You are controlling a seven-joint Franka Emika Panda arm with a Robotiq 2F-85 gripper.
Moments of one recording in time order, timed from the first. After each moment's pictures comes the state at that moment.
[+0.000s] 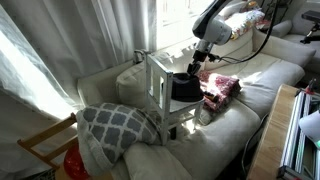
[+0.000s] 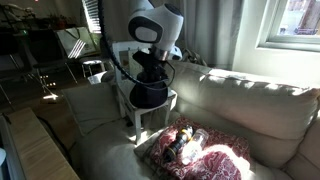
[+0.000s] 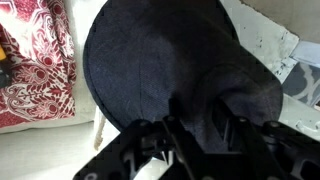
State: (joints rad) arm -0.34 0.62 0.22 -2.04 0.70 2.55 -0.82
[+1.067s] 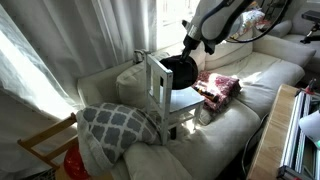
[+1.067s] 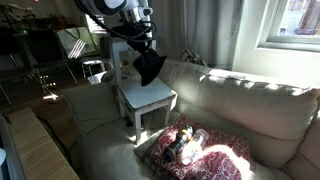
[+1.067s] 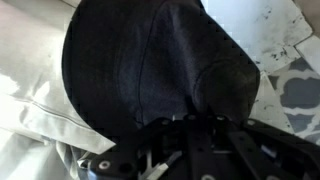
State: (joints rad) arm 0.03 0.29 0.07 -2.31 0.12 2.97 -0.43
